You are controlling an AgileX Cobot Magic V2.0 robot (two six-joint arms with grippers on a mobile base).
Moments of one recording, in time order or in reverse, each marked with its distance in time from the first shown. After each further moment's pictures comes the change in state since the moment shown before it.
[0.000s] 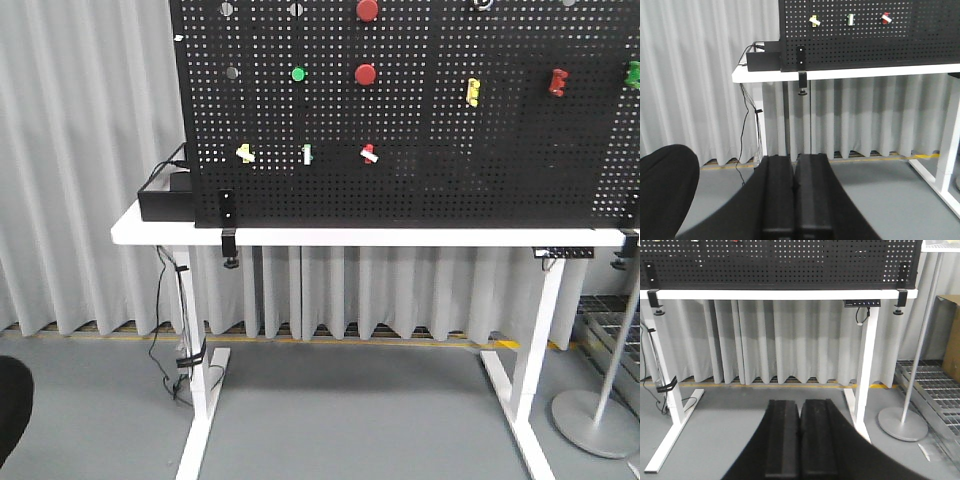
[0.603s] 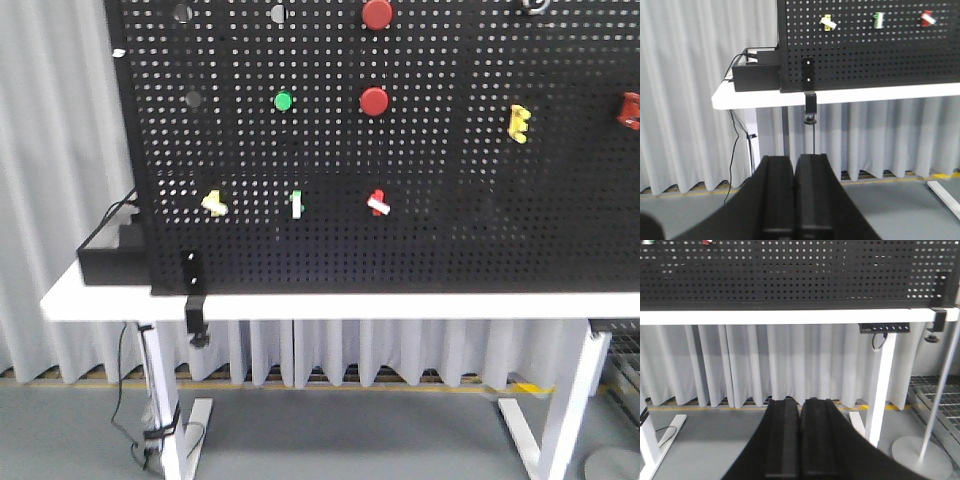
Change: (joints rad) left arm 0.000 0.000 0.000 0.000 0.000 0.000; right arm 0.000 0.000 0.000 0.000 0.000 0.000
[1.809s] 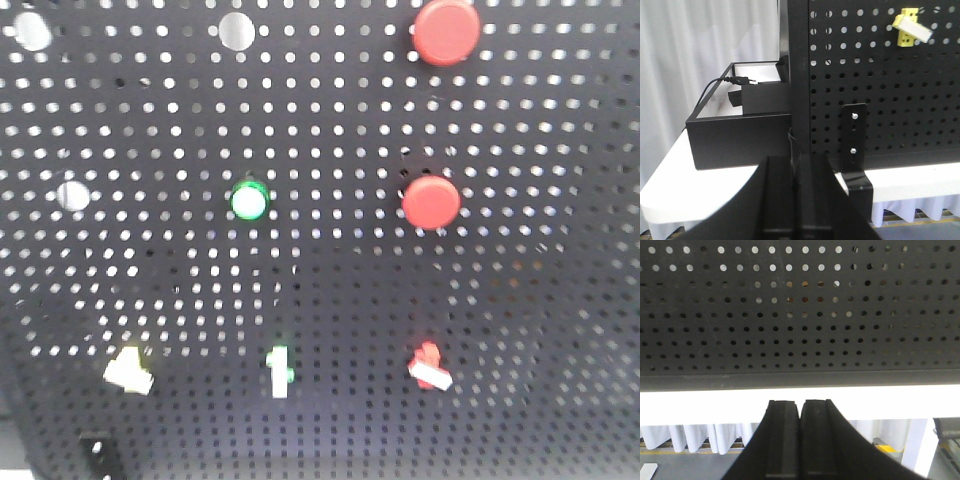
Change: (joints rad) left arm 0.000 0.000 0.000 0.000 0.000 0.000; right arm 0.000 0.000 0.000 0.000 0.001 0.000
